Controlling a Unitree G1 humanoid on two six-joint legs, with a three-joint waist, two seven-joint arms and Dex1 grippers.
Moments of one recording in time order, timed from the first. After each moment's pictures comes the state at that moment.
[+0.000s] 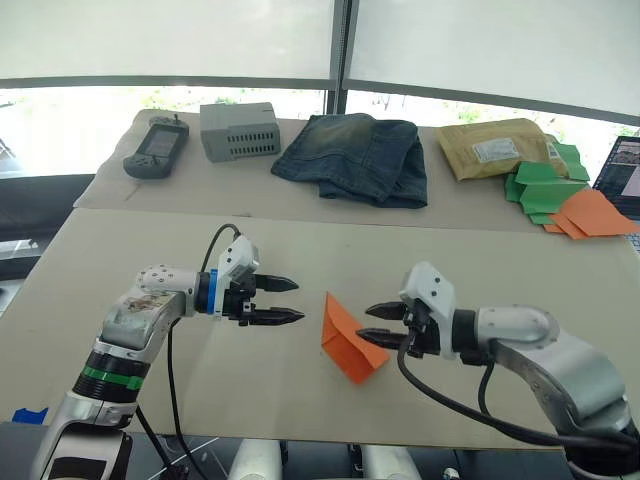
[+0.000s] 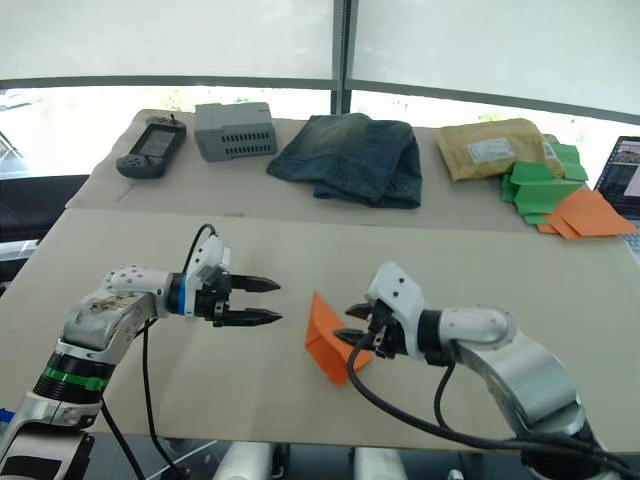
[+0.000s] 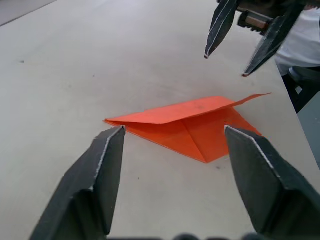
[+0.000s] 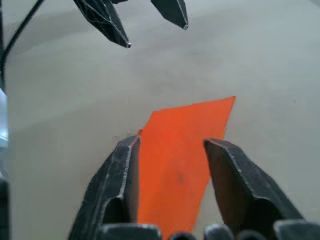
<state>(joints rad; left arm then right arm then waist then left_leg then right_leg) -0.43 0.66 -0.12 -0.06 -0.43 0.54 -1.26 -0.17 -0.64 0.06 -0.76 0.50 1.06 0.78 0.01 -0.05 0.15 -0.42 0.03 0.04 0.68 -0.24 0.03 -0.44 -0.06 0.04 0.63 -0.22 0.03</state>
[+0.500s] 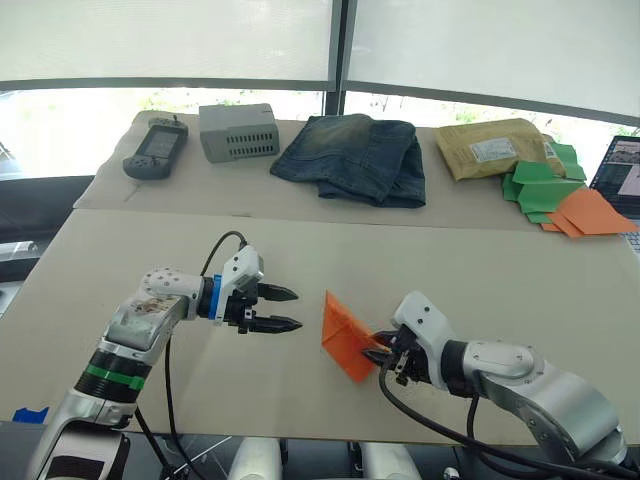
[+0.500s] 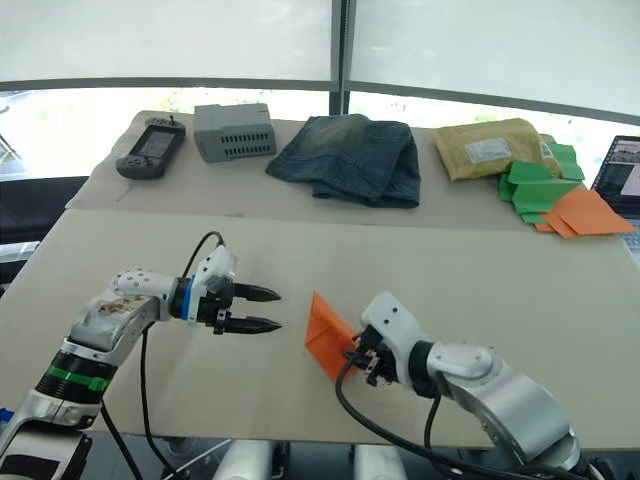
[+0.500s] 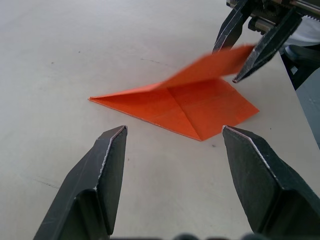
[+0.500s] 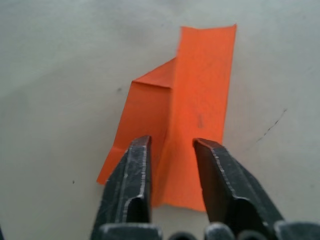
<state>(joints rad) -0.45 0.66 -0.18 0.01 -0.38 0.50 -1.27 -0.10 -0.70 0.19 -0.81 0.40 1.04 0.55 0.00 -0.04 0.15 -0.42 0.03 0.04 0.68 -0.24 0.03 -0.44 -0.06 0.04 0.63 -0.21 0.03</state>
